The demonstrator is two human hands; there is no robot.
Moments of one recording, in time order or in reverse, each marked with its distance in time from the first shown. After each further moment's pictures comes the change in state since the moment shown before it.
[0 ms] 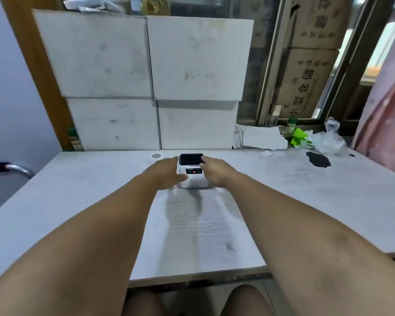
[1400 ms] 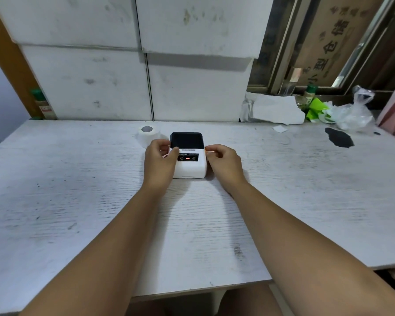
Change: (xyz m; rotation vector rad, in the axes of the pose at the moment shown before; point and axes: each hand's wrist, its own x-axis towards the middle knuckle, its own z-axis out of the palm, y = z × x) left_hand 0.030 -0.011 0.073 -1.055 0.477 -0.227; right_hand 0.039 0.044 0.065 0.753 0.343 0.215
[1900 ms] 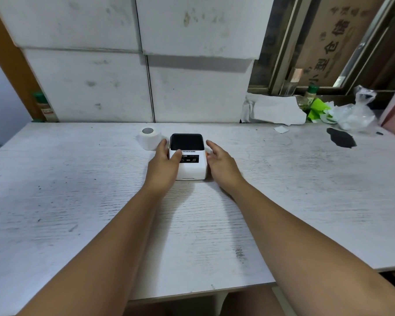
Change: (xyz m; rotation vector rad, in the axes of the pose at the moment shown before) left_hand -0.007 0.009 -0.003 0.153 -0.158 -0.043; right_hand 0.000 0.002 0.005 -0.102 -0.179 -0.002
